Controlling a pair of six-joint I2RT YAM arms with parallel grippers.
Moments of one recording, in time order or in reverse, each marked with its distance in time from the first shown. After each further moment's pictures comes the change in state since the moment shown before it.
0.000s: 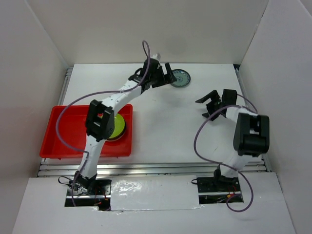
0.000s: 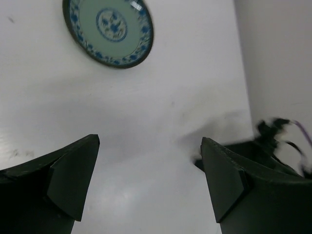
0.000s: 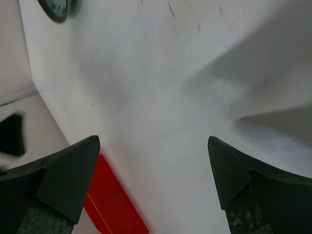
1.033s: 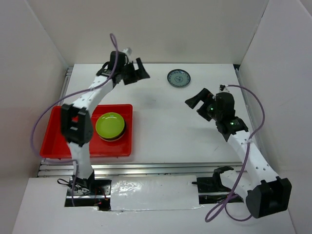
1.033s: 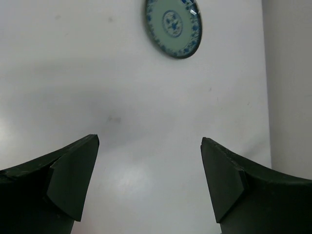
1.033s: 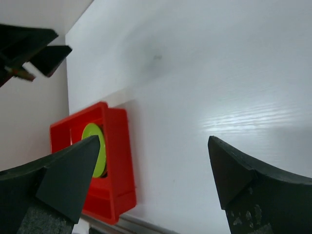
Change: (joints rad) left arm 0.238 -0.422 -0.305 -0.200 0.136 0.175; right arm 0.387 -0.633 -0.029 -0.230 0.291 -0.084
